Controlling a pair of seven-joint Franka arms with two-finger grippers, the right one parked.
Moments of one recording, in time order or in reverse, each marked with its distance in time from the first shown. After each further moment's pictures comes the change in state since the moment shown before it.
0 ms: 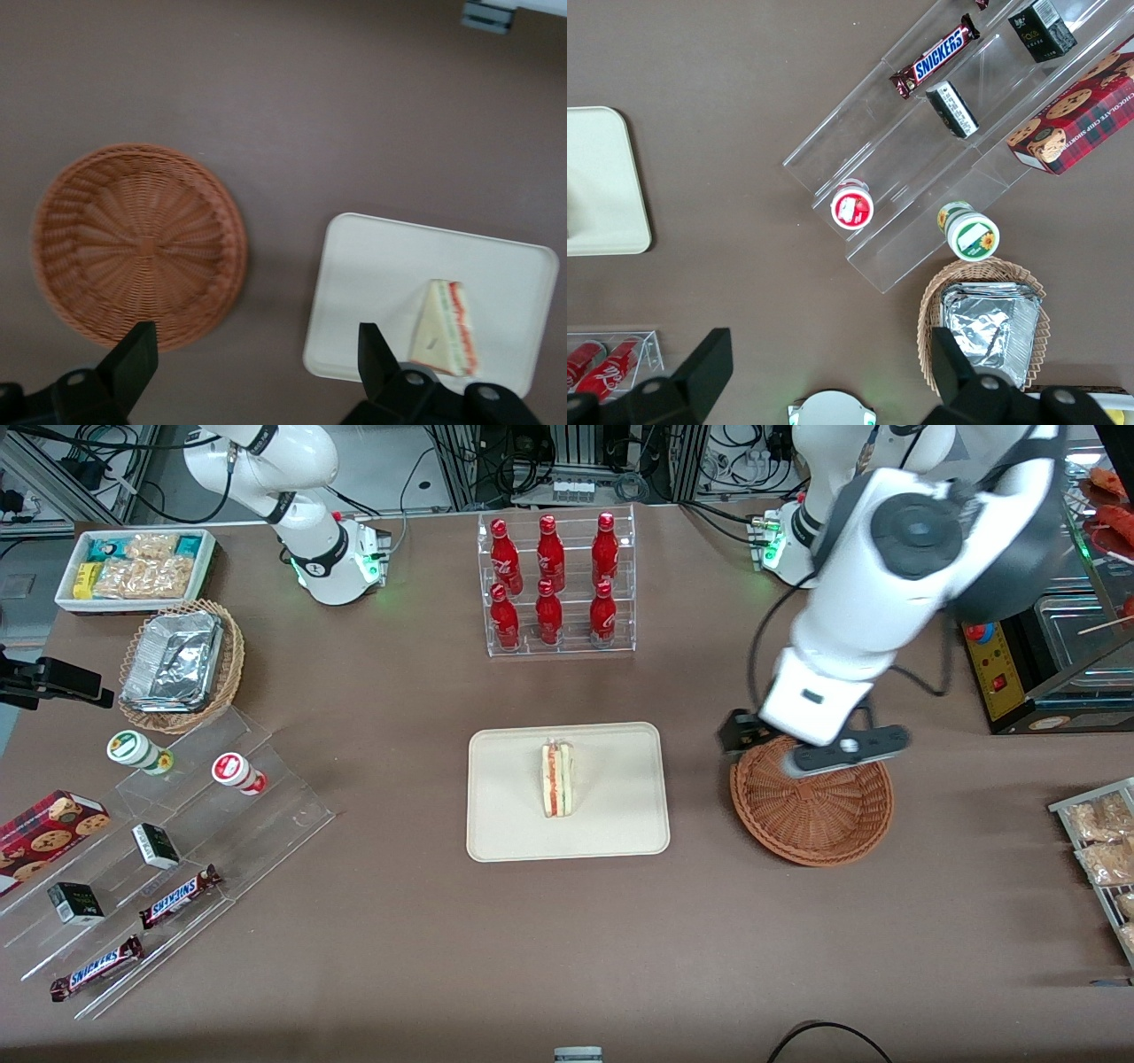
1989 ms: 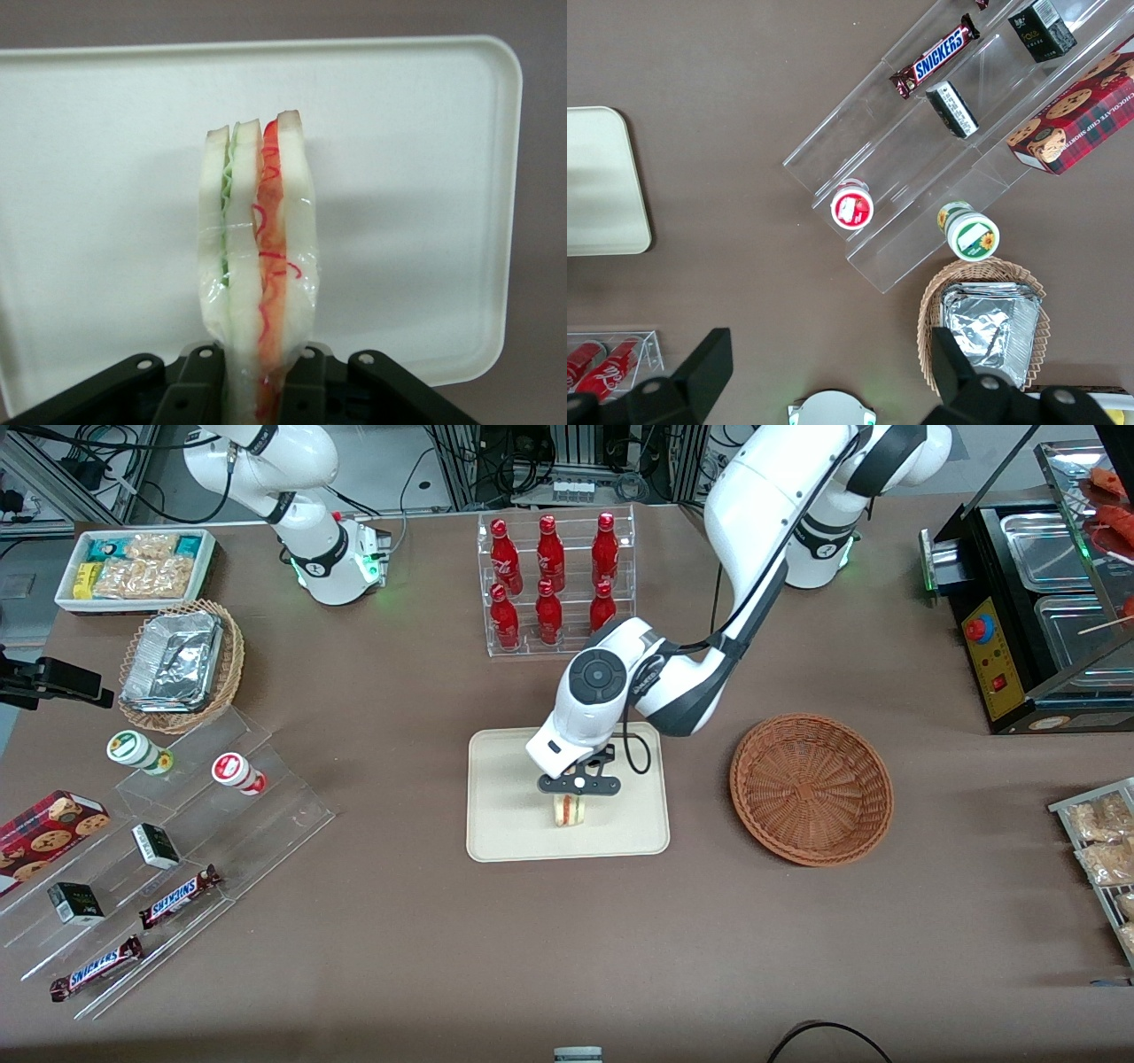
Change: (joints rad) arm -0.389 0.553 -0.026 0.101 -0.039 0.420 -0.115
